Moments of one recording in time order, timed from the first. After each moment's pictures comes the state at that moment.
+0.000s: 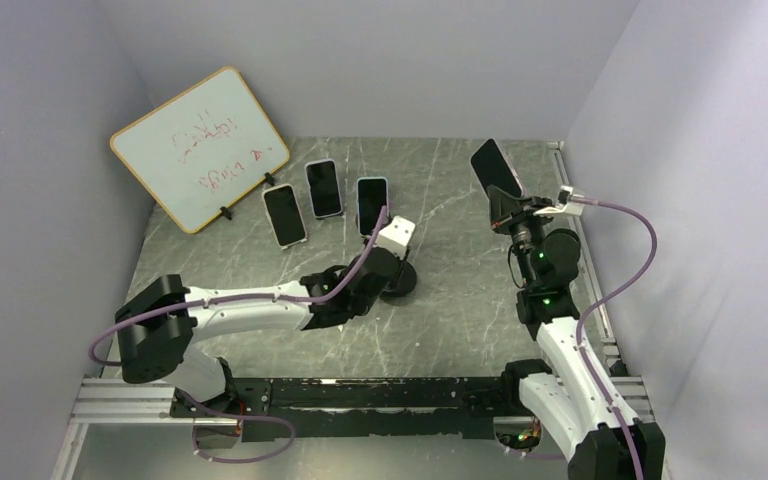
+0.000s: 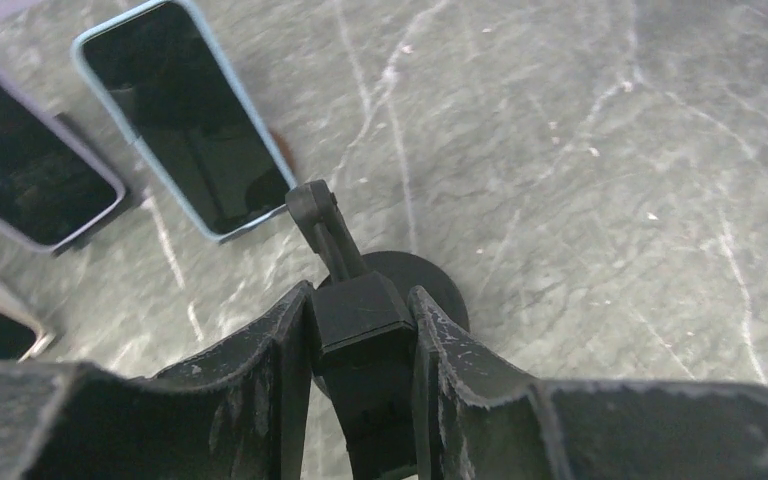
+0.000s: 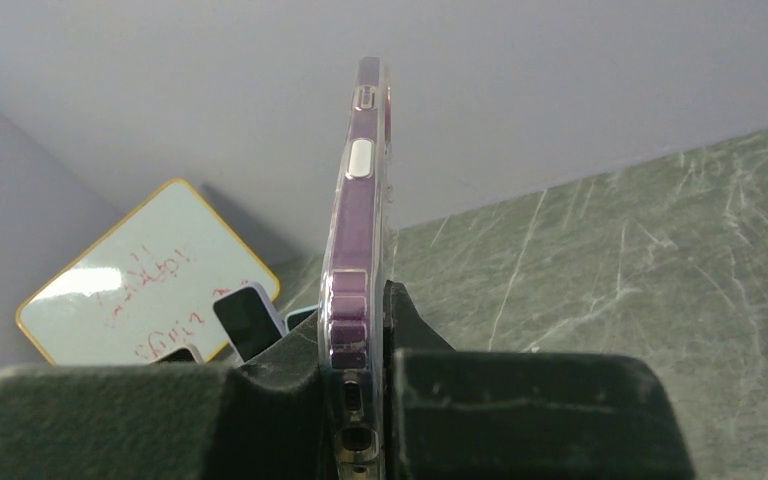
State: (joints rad) left arm -1.16 1.53 0.98 0.17 -0.62 -0.18; right arm 0.11 0.79 0.48 0.51 -0.03 0.54
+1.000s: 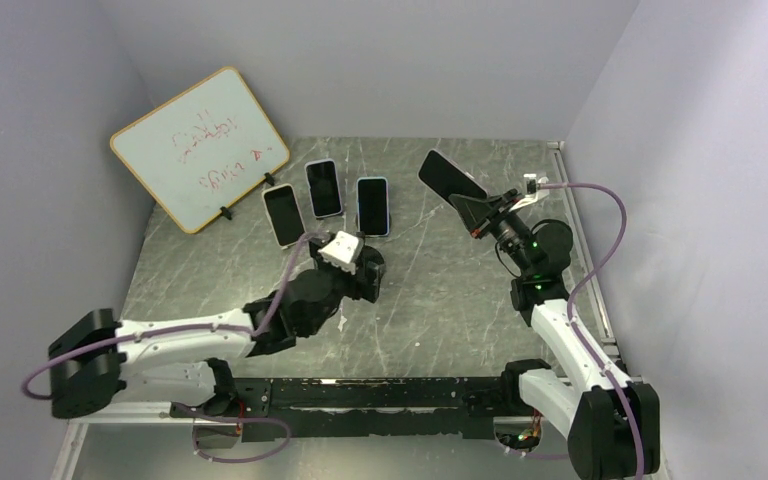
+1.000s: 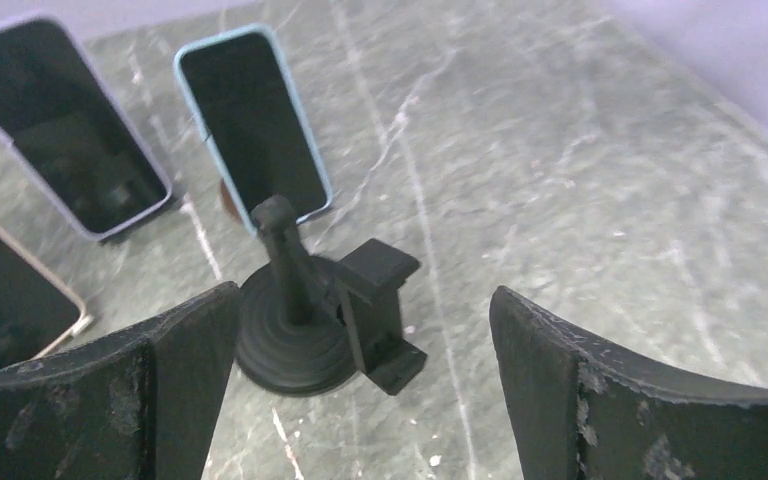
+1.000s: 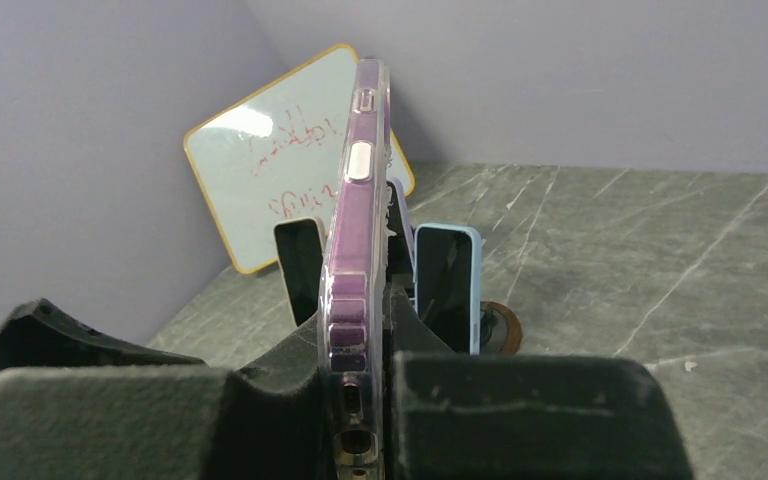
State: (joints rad) left arm -1.16 1.20 0.62 0.38 -0.68 -0.20; right arm 0.11 0.96 0.49 0.70 -0.50 0.55
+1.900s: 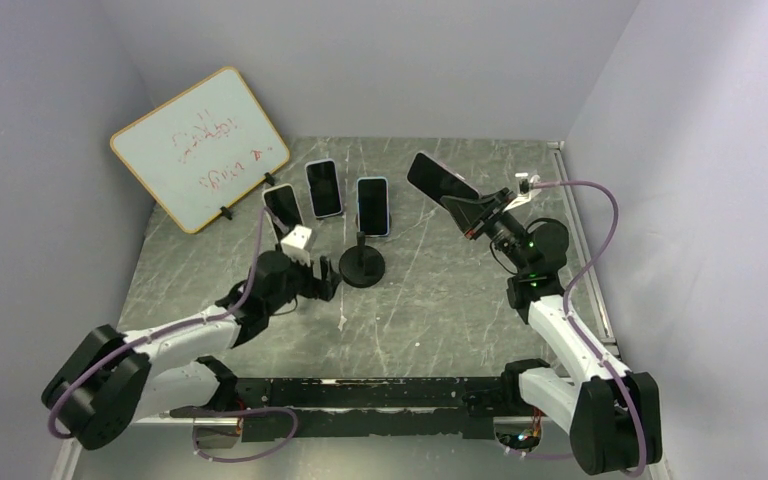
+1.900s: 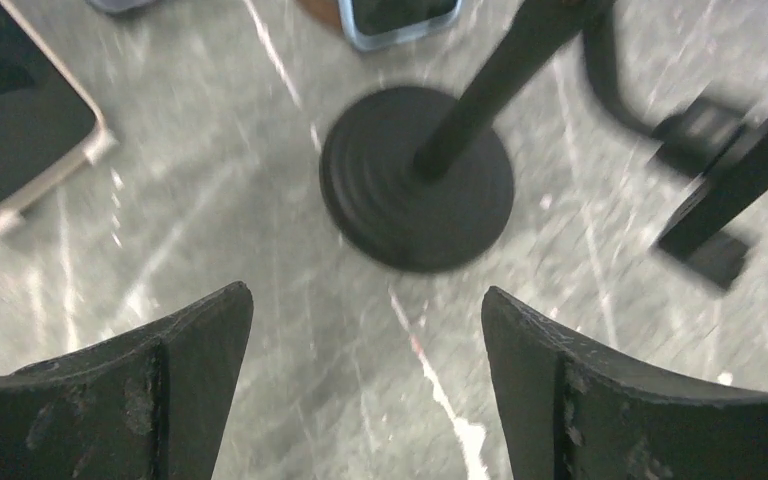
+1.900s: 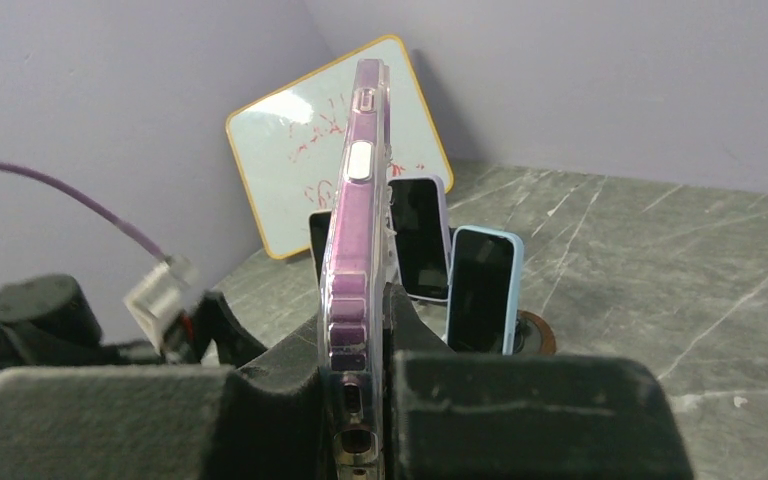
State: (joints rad) left arm -0.65 1.10 0.38 0.35 -0.06 -0.30; right arm 0.14 1.00 0.50 0.79 -0.57 0.56
